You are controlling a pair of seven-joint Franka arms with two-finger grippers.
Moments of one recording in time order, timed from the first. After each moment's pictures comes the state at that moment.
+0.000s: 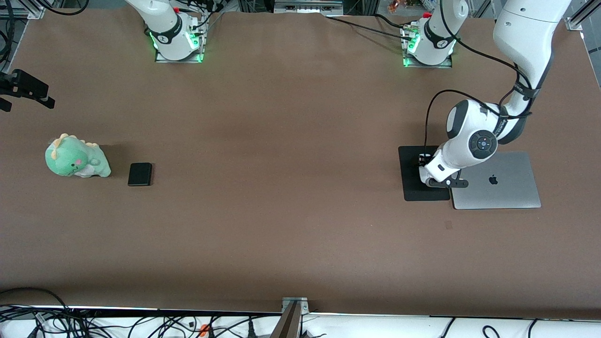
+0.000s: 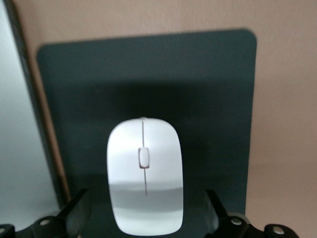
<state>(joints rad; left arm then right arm) 0.08 0.43 -0.20 -2.12 0.08 2.36 -0.14 0.01 -0.02 -0.11 -1.58 0.02 1.56 -0.18</state>
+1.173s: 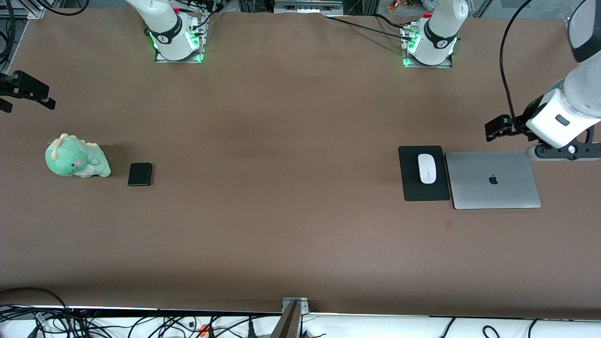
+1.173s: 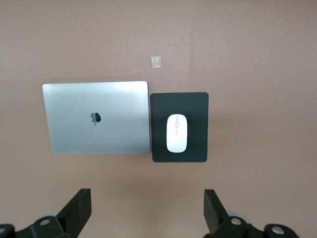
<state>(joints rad) 0.09 0.17 -0.20 -1.44 0.08 1.49 -0.13 0.01 -0.01 -0.11 -1.58 0.02 1.56 -0.18</state>
